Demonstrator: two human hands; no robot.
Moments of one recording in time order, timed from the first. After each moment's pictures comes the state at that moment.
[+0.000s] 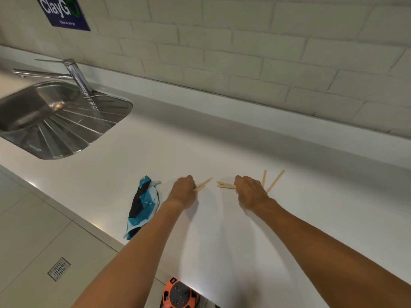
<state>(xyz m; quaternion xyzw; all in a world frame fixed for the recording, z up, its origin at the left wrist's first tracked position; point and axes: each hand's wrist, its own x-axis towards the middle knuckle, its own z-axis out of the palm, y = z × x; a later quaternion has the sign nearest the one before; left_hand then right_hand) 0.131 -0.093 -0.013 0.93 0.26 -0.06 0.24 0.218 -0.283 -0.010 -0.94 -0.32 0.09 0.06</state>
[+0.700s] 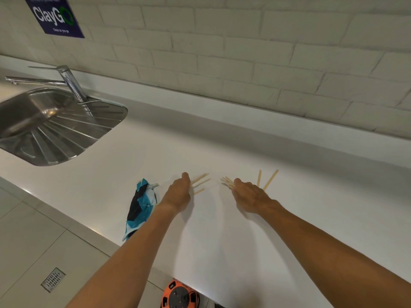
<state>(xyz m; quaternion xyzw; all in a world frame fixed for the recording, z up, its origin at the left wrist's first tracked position) 0.121 -0.084 -0.015 0.96 0.18 -0.05 0.22 0.207 -0.298 0.002 -0.94 -0.27 0.20 0.12</state>
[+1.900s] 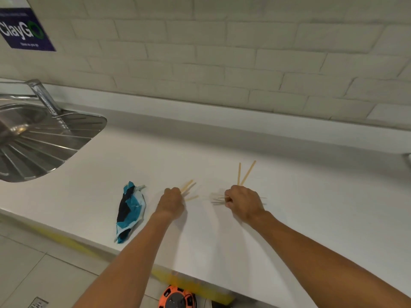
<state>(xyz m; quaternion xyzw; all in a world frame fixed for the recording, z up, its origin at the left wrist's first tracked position) 0.099 -0.114 -0.023 0.96 0.21 -0.08 0.16 0.154 -0.336 -0.008 -0.96 -0.25 0.07 0.12</state>
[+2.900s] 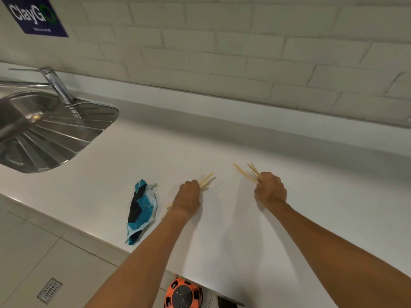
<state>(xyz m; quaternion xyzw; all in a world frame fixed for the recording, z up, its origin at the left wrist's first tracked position) 0.116 -0.112 -0.026 0.97 0.15 -0.04 0.16 0.208 -0.324 -0.011 -0.98 0.01 0.04 0.19</state>
